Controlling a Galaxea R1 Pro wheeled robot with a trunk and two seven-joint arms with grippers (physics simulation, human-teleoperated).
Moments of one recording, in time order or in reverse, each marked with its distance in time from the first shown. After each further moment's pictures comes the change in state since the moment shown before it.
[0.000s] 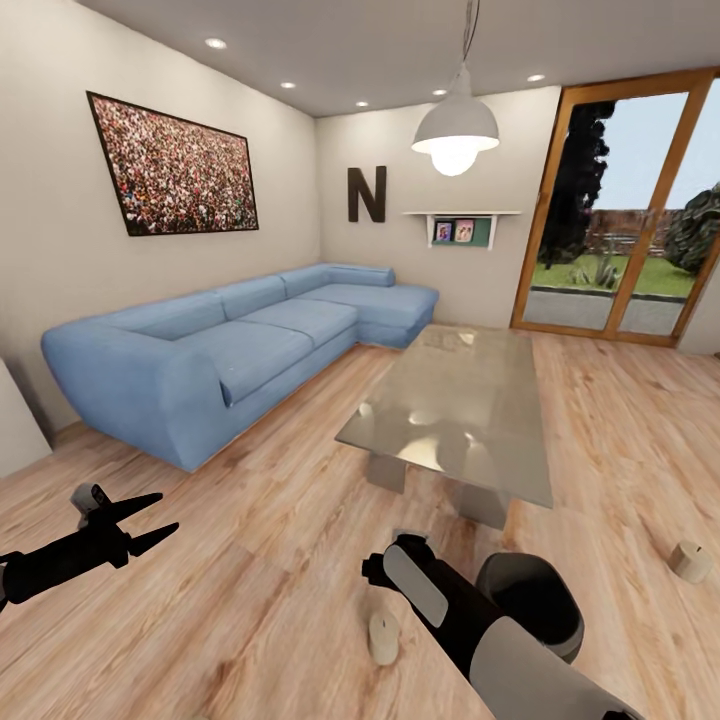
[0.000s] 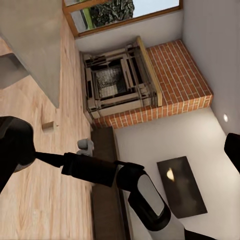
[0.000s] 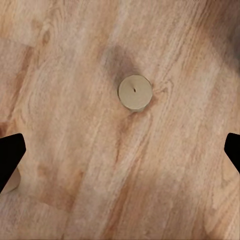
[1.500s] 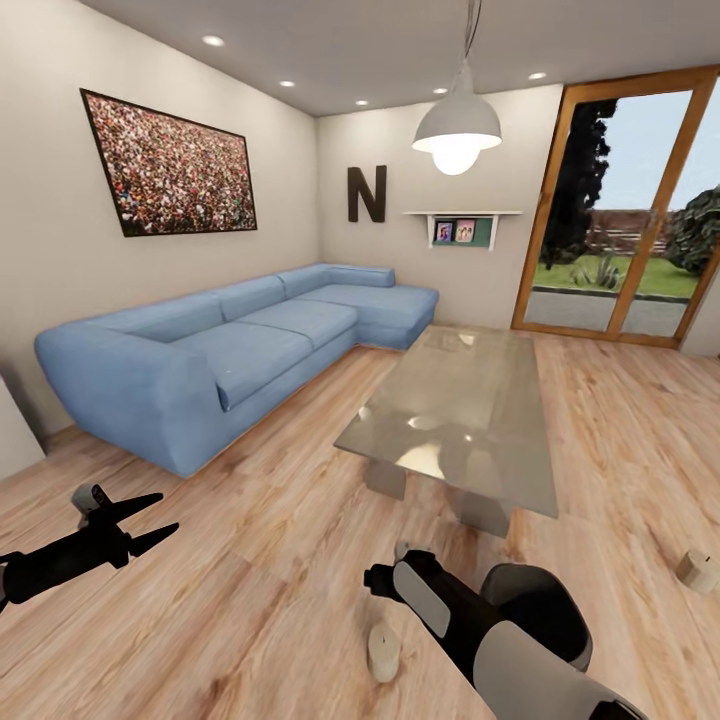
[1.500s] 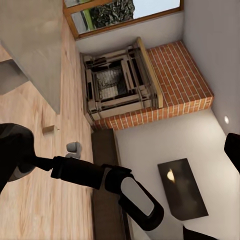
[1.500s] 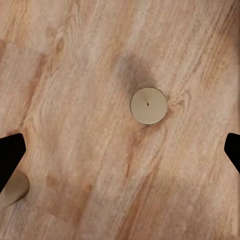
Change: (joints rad) left arm 0.000 0.000 -0.002 0.000 0.000 -0.001 0.000; right arm -0.008 -0.003 -0.002 0.160 0.075 -0.085 0.240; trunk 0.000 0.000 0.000
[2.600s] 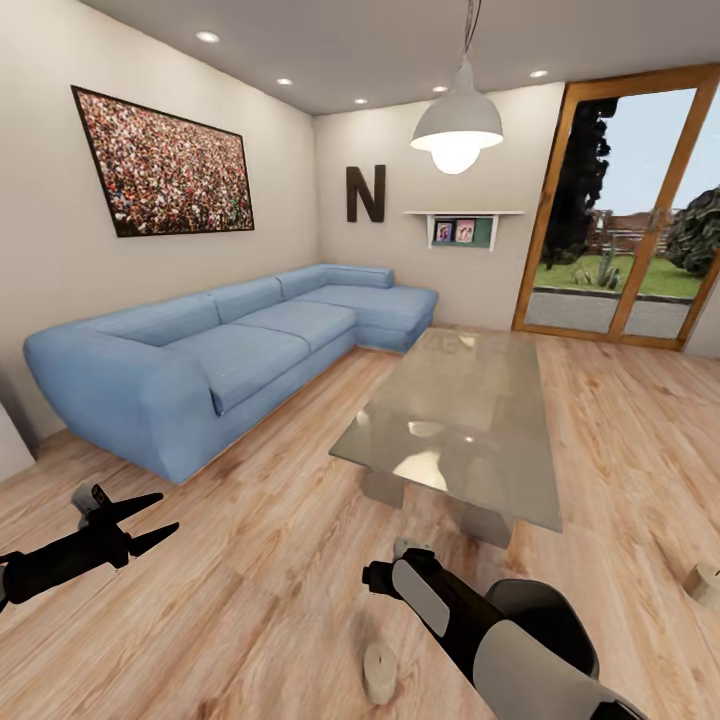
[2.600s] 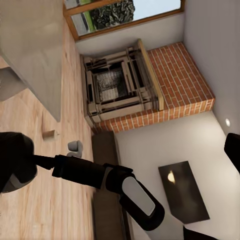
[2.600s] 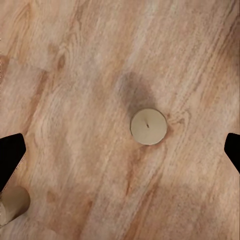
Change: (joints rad) left arm 0.000 0.000 0.000 0.000 0.000 -0.001 0.000; right arm 0.000 0.000 0.001 -0.016 -0.001 -0.002 0.001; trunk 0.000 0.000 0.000
